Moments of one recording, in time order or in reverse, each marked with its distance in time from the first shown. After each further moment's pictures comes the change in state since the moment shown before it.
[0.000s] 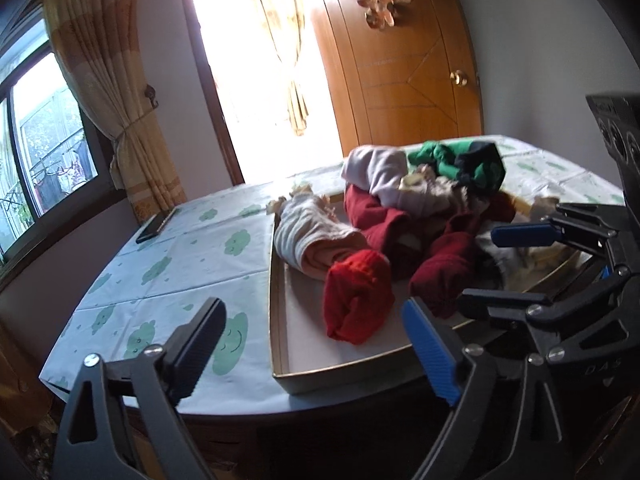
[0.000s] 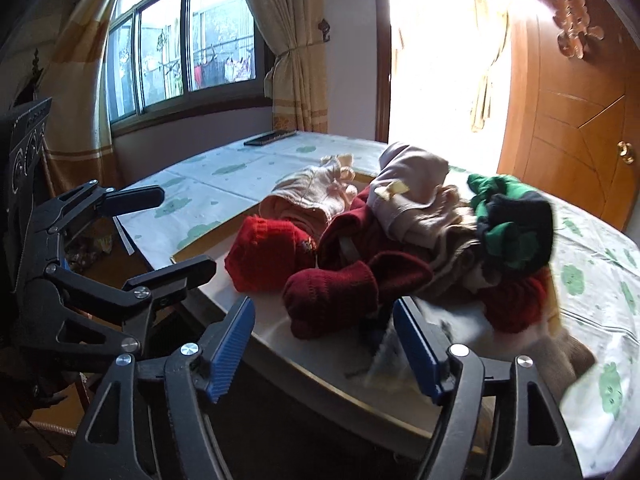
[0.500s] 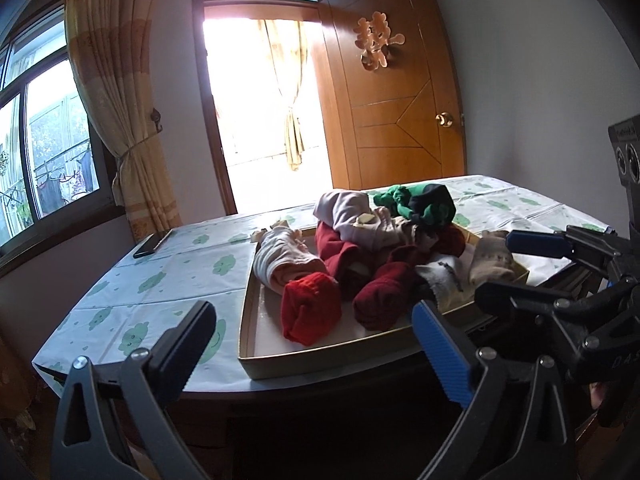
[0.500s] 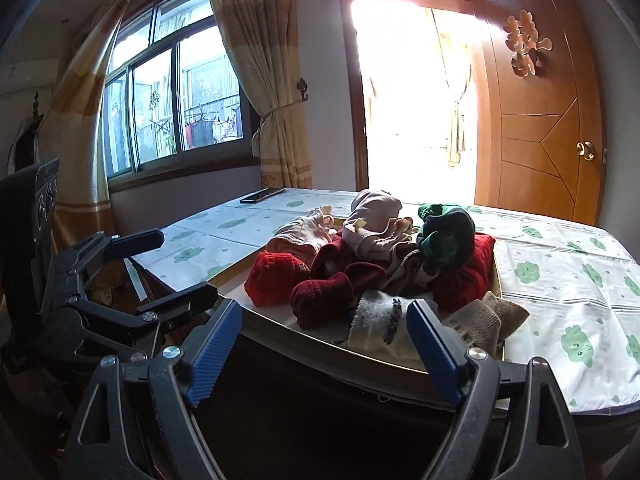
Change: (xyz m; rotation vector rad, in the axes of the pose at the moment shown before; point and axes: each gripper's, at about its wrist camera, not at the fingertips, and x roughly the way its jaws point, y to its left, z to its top) left arm -0.047 -0.022 -0.007 -0.045 -0.116 -0.038; right arm -0.073 -0.005 -0.025 0.093 -0.194 -0.023
